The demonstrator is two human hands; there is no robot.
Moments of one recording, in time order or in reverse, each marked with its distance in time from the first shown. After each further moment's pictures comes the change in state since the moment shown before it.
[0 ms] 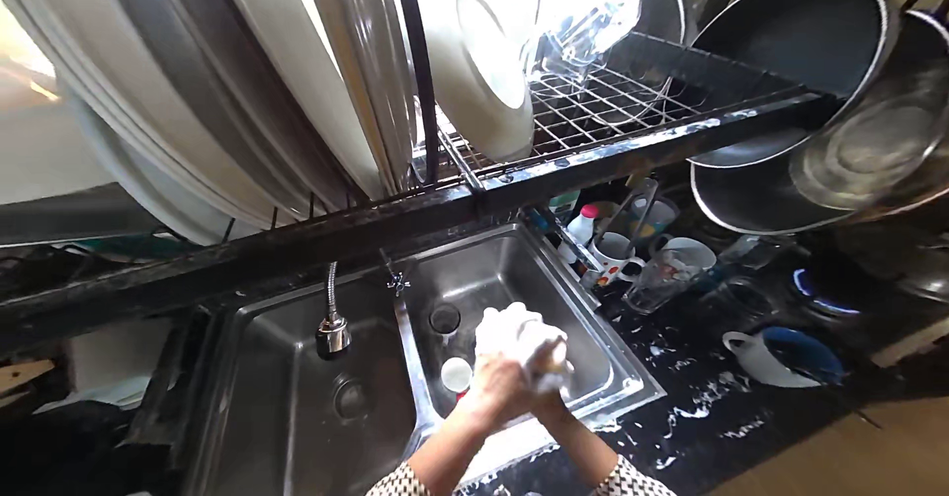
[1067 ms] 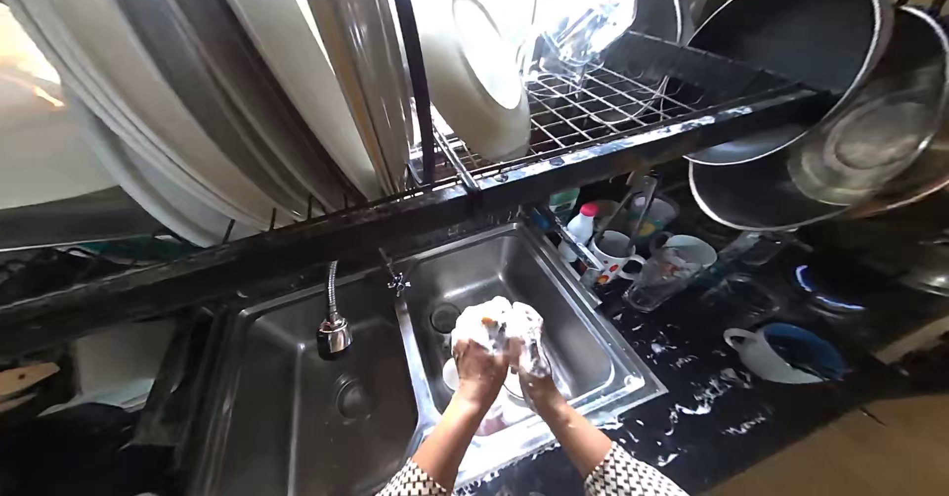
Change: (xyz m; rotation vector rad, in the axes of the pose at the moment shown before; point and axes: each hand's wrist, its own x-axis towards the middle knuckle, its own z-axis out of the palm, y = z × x) left_hand -0.010 -0.015 0.010 -0.127 0.306 -0.406; right_hand 0.009 -0.009 0.006 0.355 -0.058 0.149
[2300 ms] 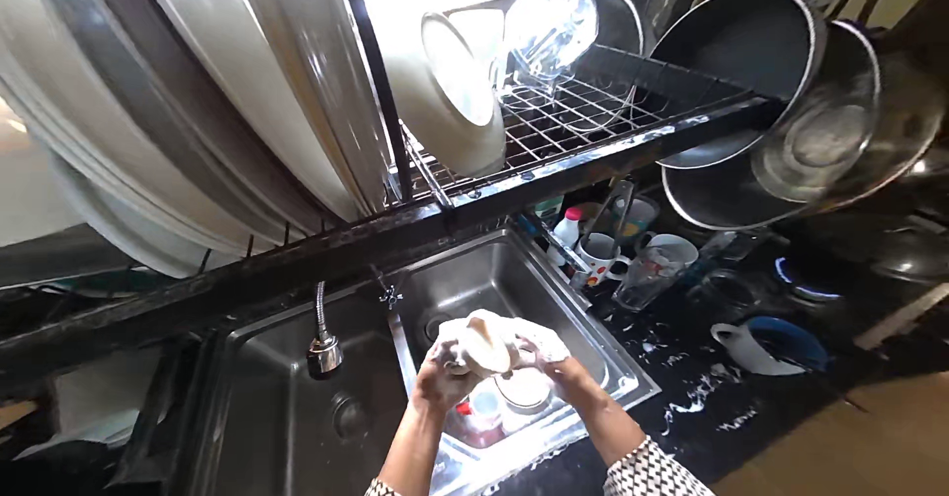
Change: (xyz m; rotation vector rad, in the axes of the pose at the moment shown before) left_hand 0.013 -0.041 -0.032 -1.527 -0.409 -0.746; right_hand 0.034 -0.032 -0.048 0.136 -0.260 0.210
